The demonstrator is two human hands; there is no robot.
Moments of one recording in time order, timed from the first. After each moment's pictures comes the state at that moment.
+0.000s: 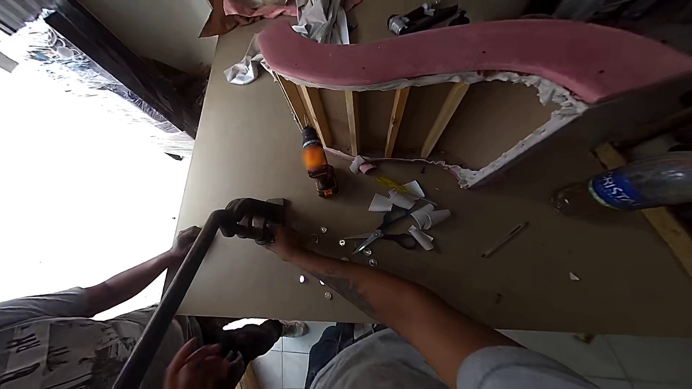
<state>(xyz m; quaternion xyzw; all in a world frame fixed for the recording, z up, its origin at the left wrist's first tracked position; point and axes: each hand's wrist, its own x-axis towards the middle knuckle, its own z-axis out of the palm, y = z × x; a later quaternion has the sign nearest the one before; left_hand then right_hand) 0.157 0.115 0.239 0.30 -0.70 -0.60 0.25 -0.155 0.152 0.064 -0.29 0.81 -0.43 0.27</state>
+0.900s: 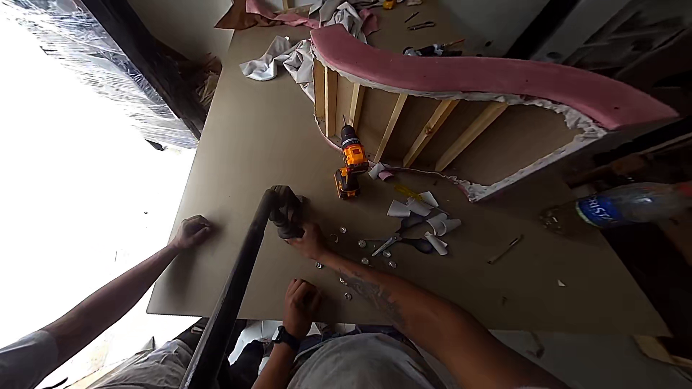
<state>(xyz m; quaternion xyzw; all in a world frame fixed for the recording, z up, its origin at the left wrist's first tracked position) 0.066 0.090 -0.021 0.08 -0.90 -0.41 0.15 -0.133 0.138 0.037 -0.25 0.81 -0.51 0.15</state>
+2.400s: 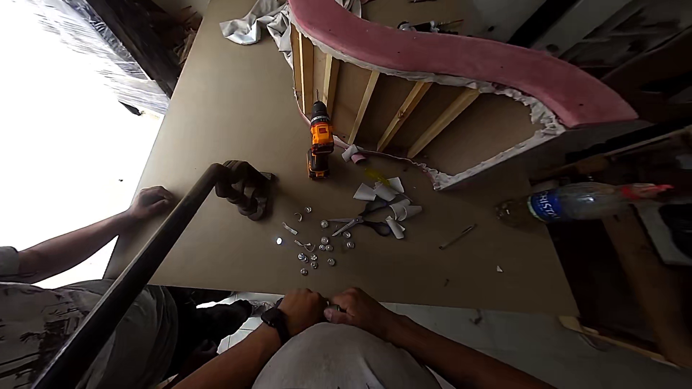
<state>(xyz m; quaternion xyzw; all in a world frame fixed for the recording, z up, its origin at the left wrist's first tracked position) 0.022 0.220 0.127 -0.06 -0.86 -0.24 -0.45 -0.039 0.426 0.073 -0.47 0.73 -0.38 0.33</state>
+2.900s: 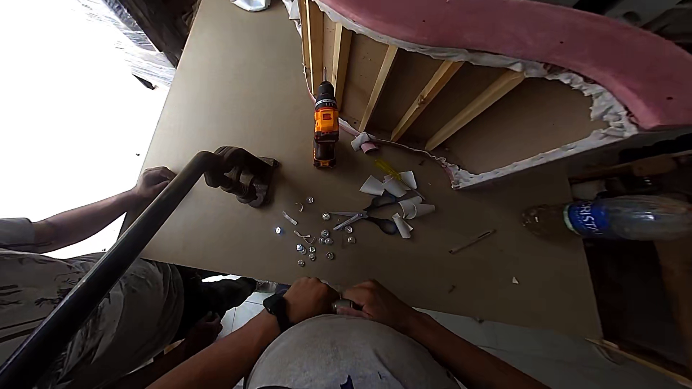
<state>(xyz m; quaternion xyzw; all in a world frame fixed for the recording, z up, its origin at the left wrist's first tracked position) -0.013 0.238 0.143 -0.10 -0.85 -0.28 -0.44 -0.078 0.452 0.085 -0.52 0.69 -0.41 0.29</state>
